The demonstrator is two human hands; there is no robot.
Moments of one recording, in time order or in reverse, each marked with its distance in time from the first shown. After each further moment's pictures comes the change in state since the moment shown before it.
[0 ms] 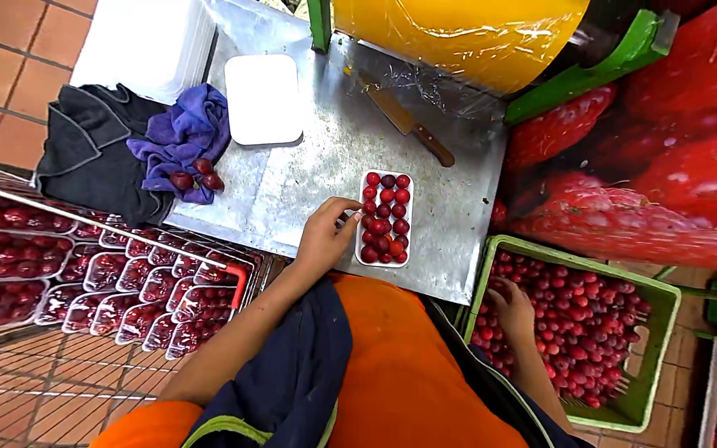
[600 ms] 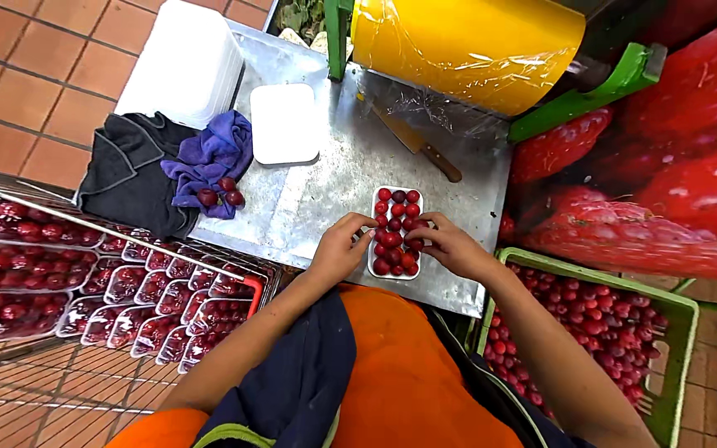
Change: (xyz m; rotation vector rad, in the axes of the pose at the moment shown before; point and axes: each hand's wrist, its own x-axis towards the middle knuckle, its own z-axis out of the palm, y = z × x) left_hand 0.002 -0.003 -0.007 -0.014 -0.098 0.062; right_hand 0.057 -0.264 0.006 -0.006 -0.535 -0.934
